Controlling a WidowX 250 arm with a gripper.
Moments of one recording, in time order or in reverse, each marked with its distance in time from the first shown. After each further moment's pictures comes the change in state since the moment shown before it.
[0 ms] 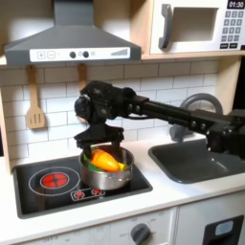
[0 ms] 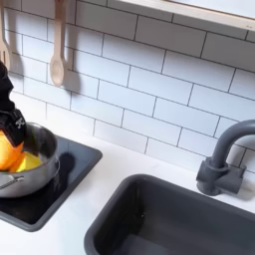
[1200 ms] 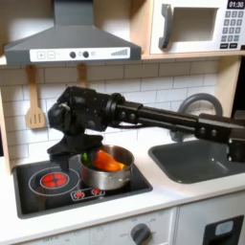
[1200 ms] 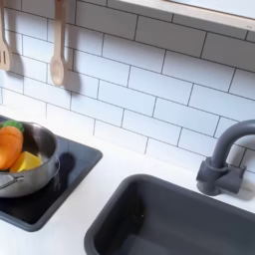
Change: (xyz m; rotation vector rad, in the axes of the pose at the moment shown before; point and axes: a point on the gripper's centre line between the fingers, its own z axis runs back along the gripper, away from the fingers) arm -0.054 0.051 0.043 0.089 -0.057 0.179
